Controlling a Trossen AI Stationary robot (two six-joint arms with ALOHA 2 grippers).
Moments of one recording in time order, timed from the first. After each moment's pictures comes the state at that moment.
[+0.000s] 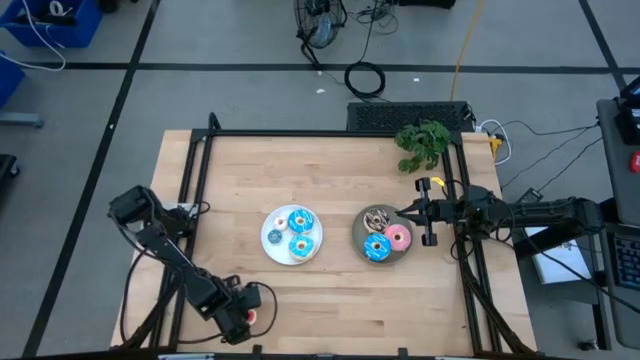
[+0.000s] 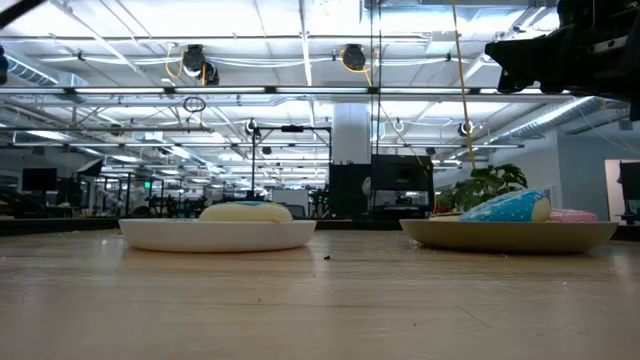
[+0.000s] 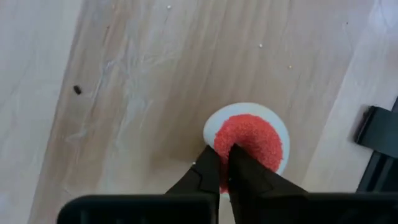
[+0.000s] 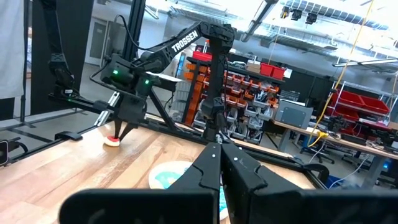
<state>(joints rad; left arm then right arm) -0.87 1.76 0.95 -0.52 -0.03 -1.22 -0.10 0.44 0.02 0.60 -0.24 -0.22</state>
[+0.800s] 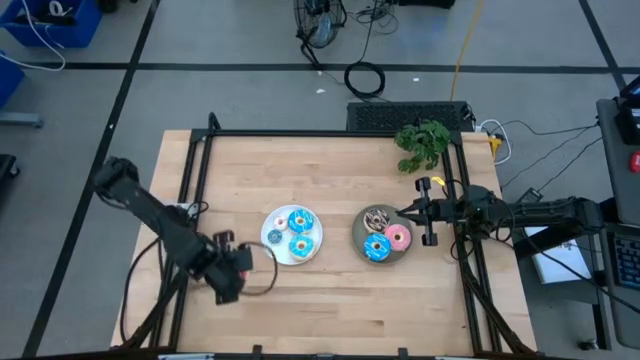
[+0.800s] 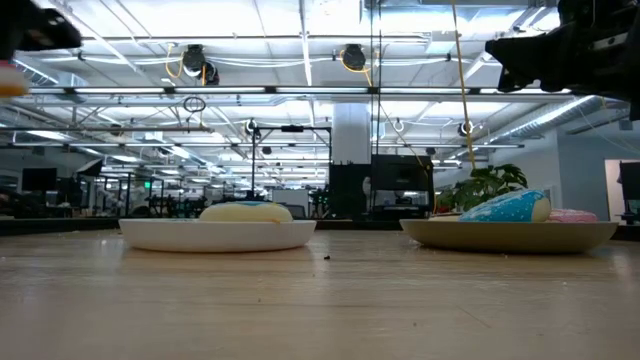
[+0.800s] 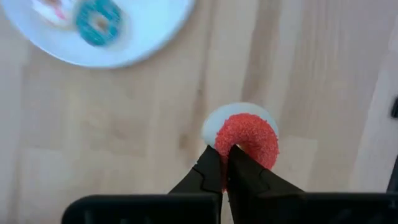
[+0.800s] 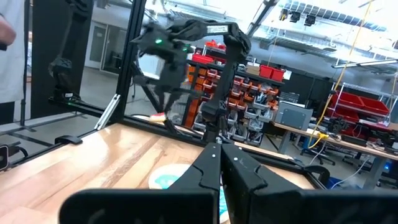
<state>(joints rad) -0.68 1.41 1.09 -1.07 -0.14 -0.85 -0.10 0.44 0.02 0.61 -0.24 -0.21</state>
